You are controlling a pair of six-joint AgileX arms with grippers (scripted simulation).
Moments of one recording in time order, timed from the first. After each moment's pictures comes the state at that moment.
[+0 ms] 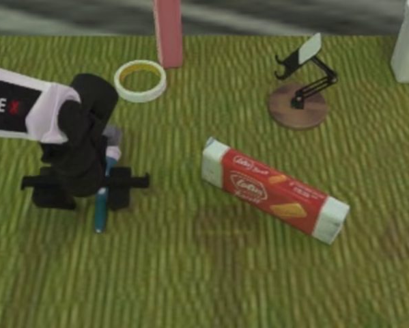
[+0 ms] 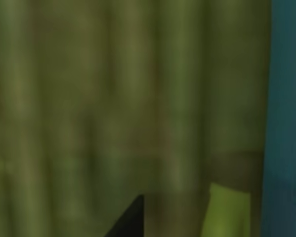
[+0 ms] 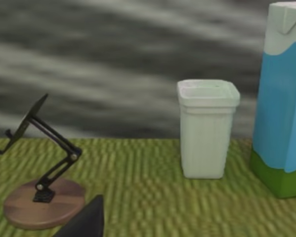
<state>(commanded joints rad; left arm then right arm) -0.32 2.09 1.11 -0.50 -0.02 -0.29 0.00 0.00 0.00 0.00 0.00 0.00</state>
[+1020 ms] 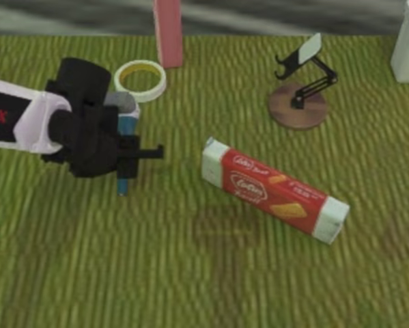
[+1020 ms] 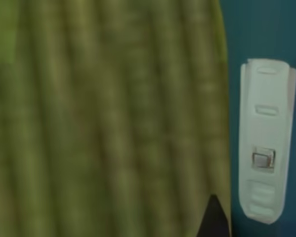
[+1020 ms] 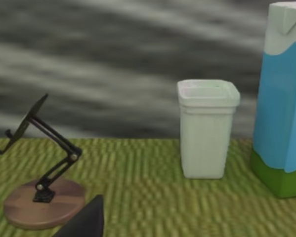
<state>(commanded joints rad) -0.32 1.96 1.06 -0.18 0.11 -0.20 0.00 0.00 0.00 0.00 0.00 0.00</state>
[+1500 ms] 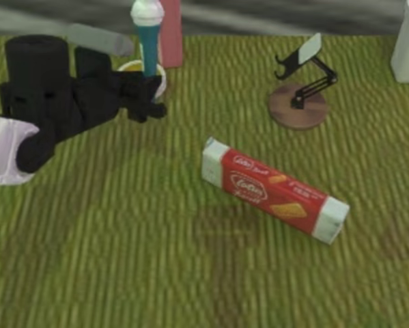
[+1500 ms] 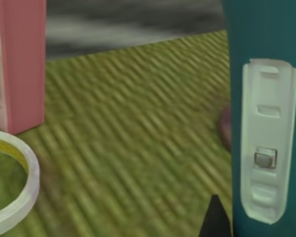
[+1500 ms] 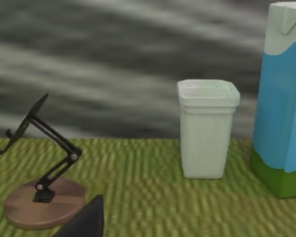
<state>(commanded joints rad) -0.29 1.79 0.85 0.56 0.39 -0.06 0.00 0.00 0.00 0.00 0.00 0.00</state>
